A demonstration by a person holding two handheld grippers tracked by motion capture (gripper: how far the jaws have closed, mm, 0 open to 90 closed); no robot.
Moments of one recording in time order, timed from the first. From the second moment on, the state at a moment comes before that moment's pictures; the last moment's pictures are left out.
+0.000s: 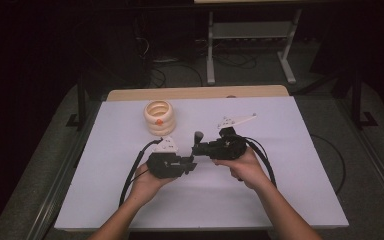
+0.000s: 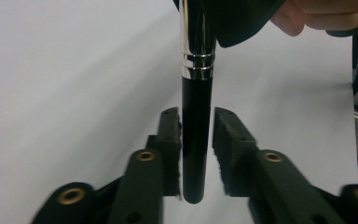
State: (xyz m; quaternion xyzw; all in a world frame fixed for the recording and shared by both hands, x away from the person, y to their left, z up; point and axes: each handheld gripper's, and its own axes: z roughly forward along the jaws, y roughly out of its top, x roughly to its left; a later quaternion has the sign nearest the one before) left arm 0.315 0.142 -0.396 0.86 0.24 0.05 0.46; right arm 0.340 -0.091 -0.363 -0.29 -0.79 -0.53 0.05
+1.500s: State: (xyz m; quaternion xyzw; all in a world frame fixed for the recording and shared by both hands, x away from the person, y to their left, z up) left arm 0.309 0.147 -0.385 0.84 0.18 0.04 0.51; right arm 0.322 -0.081 -0.348 -0.20 -0.85 -0.48 0.00
